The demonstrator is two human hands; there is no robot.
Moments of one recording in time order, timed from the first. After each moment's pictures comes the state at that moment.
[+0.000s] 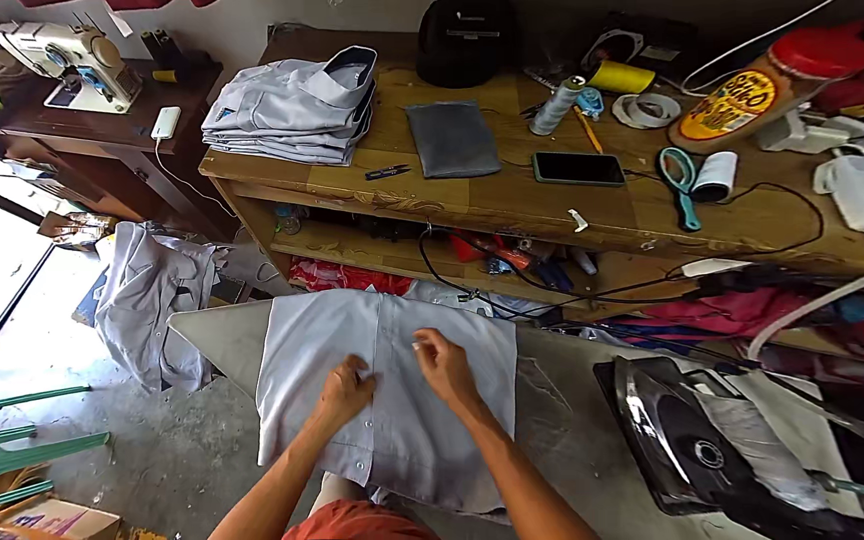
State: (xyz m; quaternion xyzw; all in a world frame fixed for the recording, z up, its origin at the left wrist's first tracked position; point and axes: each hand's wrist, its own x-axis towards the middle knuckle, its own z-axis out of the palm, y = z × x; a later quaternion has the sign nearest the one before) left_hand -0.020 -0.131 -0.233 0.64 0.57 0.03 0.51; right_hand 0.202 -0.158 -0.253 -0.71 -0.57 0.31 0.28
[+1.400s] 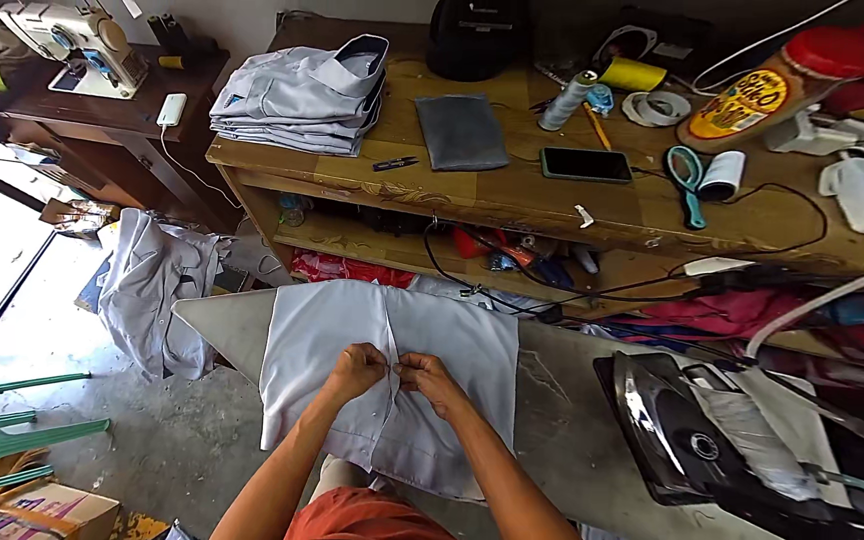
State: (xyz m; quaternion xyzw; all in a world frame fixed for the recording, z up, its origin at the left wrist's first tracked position) left_hand -0.012 -0.116 -0.237 0.62 0.49 0.05 0.61; right_hand 0.169 -0.177 -0.249 -0.64 -0.29 0.64 0.32
